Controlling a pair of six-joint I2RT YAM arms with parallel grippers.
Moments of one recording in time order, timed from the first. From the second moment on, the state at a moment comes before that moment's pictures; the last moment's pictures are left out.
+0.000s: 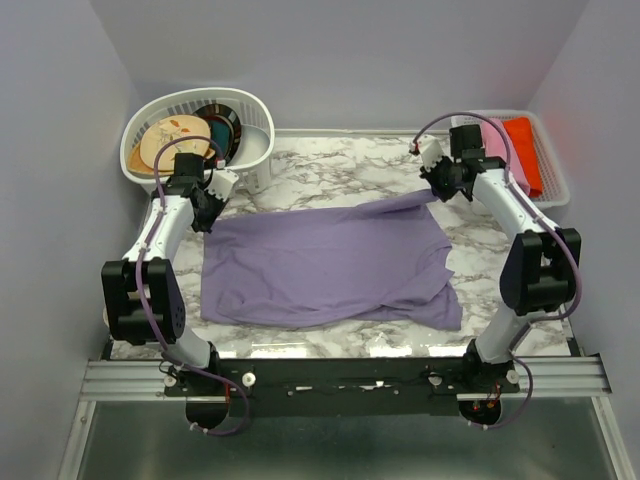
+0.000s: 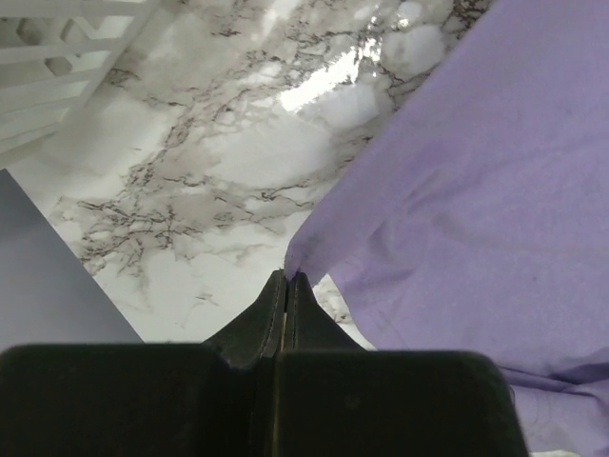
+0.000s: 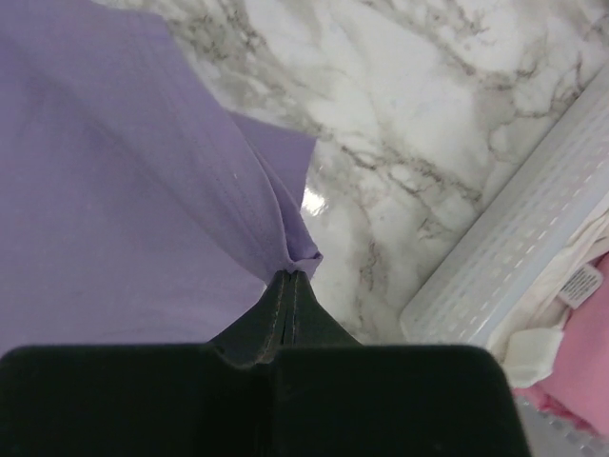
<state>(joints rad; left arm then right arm) 0.04 1.57 1.22 -0.70 0.06 0.57 0.11 1.79 1.50 -0.61 -0.17 -0.67</state>
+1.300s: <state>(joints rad) 0.10 1.46 1.07 -0.82 0.17 0.79 0.11 1.33 0.97 -0.76 -0.20 -0.68</state>
